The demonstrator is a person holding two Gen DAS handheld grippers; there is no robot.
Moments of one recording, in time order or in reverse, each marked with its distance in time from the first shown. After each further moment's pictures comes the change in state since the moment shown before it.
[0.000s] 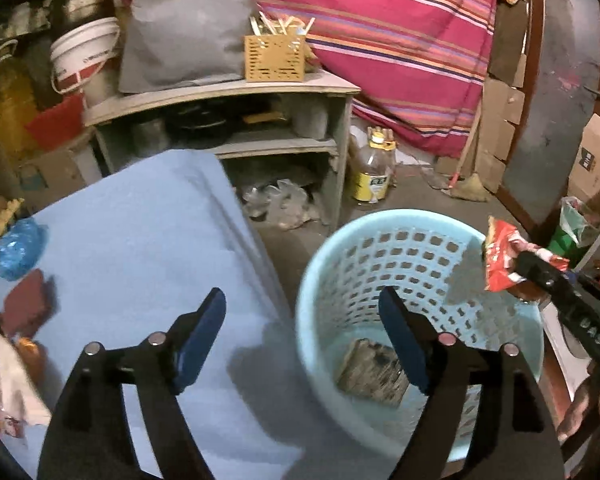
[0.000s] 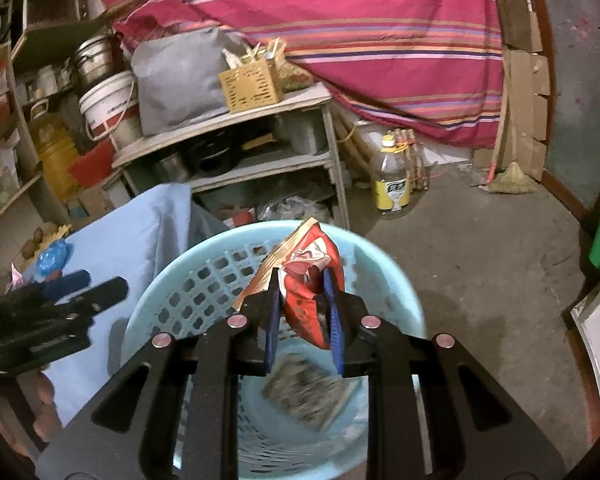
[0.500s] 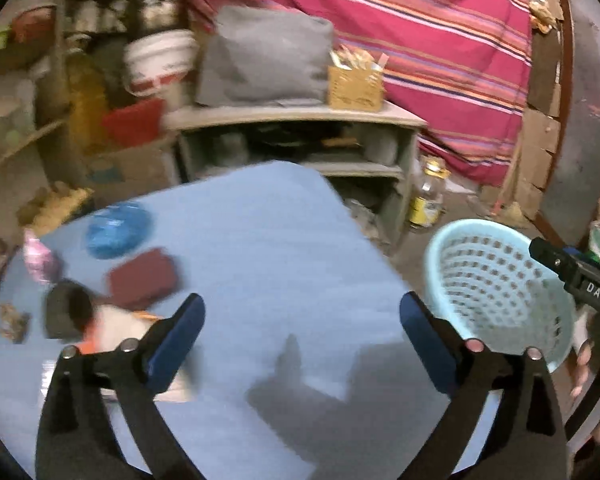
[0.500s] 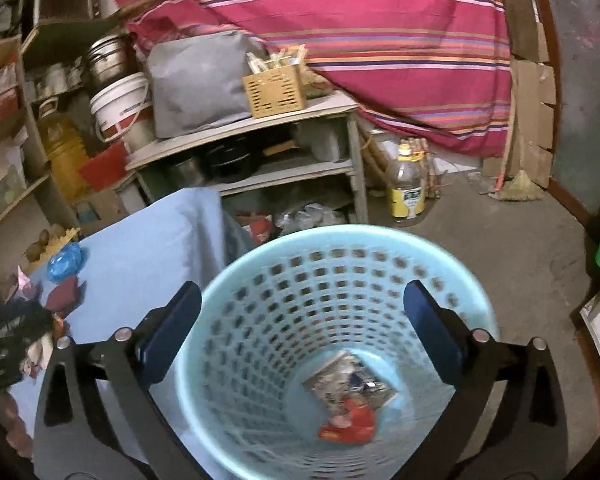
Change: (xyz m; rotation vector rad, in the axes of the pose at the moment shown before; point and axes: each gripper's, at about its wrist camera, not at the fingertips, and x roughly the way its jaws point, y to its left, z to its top) left arm -0.088 0.101 -0.044 -0.067 -0.114 0.173; right arm 0.001 0.067 -0.006 -0.012 -0.045 0.005
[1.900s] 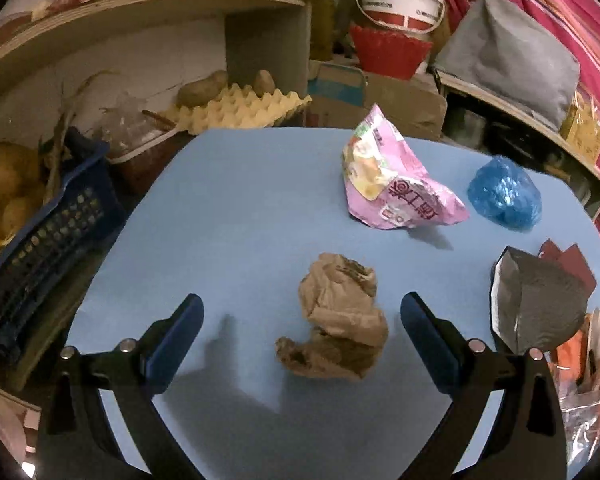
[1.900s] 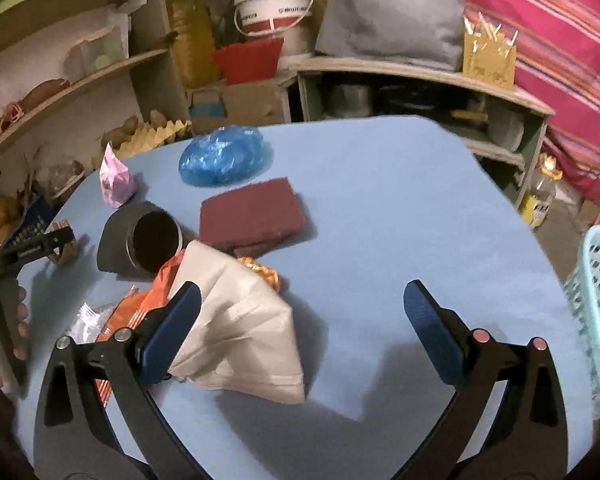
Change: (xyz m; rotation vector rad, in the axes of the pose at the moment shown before) left arm 0.026 0.396 -0.086 -0.350 0.173 0.326; right arm 0.071 0.322 -0.074 -0.289 0.194 0.224
